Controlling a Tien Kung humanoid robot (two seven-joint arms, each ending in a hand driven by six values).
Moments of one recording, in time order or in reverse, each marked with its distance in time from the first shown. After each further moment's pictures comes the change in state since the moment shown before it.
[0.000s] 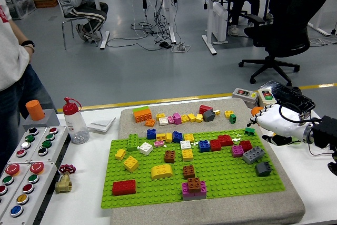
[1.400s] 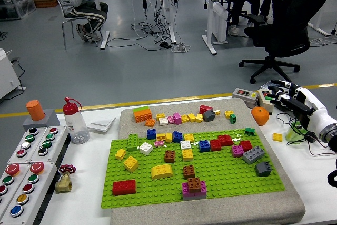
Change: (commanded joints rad) left arm 0.003 -0.005 -0.013 0.002 0.016 -0.002 -0.005; right arm -0.304 0.000 0.535 0.293 1.399 0.097 -0.113
